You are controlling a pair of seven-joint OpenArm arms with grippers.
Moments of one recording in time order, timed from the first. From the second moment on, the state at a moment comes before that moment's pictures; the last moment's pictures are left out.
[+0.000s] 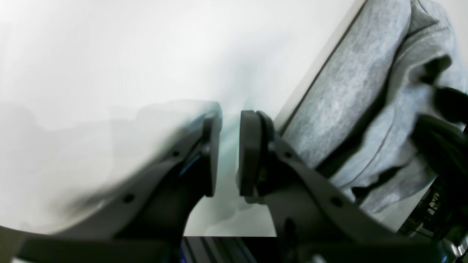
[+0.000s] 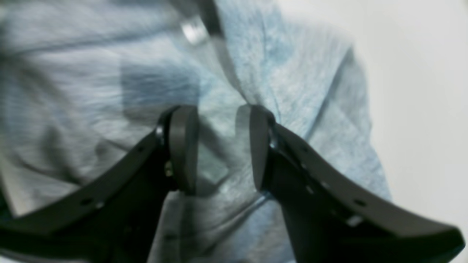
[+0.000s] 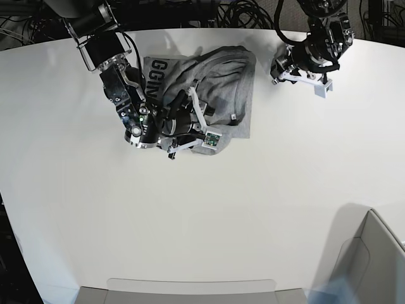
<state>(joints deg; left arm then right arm) 23.3 -1.4 -20.7 108.8 -40.6 14.0 69.3 14.3 8.0 -29.0 86.7 20.6 44.5 -66.5</state>
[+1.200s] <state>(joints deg) 18.6 -3.0 -20.1 116.1 -40.9 13.7 69.3 20.1 4.7 -12.9 102.3 11.2 43.4 -73.8</state>
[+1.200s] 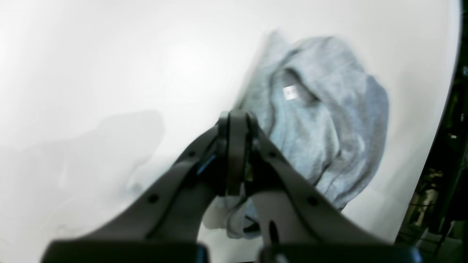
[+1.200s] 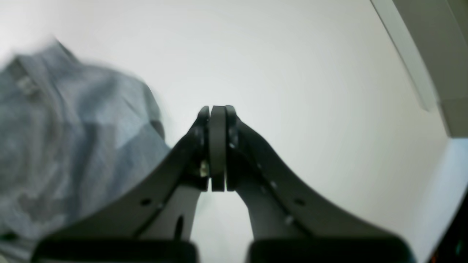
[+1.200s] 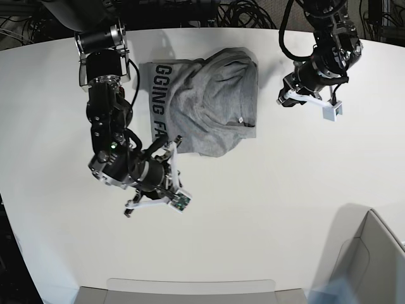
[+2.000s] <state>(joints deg) 13.0 -9.4 11.1 107.5 -28.0 13.6 69.1 -1.6 17.5 -12.8 104.8 11.9 43.4 -81.7</state>
